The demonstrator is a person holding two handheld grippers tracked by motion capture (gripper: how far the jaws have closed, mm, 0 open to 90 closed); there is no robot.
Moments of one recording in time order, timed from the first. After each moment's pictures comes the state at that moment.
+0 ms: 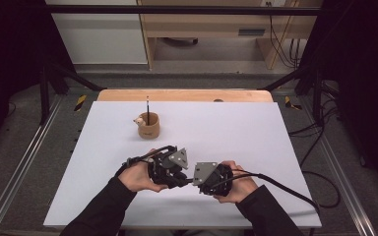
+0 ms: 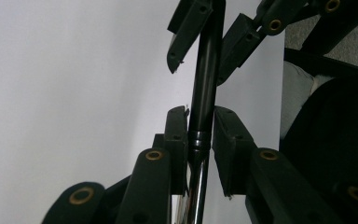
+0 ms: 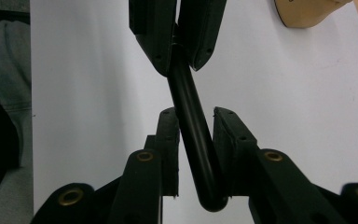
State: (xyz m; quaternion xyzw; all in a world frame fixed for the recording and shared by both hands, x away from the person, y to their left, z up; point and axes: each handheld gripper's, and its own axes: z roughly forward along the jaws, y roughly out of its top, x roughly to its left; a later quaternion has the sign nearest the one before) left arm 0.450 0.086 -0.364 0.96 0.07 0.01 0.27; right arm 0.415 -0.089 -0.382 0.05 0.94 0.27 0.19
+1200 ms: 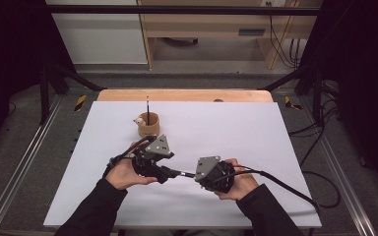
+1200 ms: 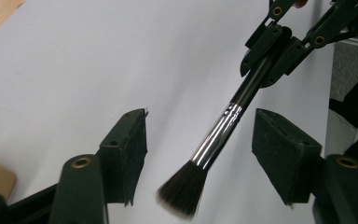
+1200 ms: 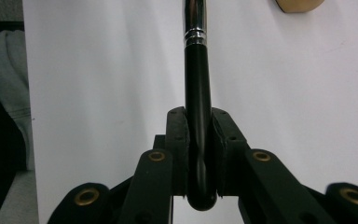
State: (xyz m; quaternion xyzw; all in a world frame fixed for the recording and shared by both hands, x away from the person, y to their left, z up) left arm 0.461 0.130 -0.353 0.92 0.14 0.09 0.35; right arm 0.424 -0.095 -0.382 0.08 0.94 0.27 0.17
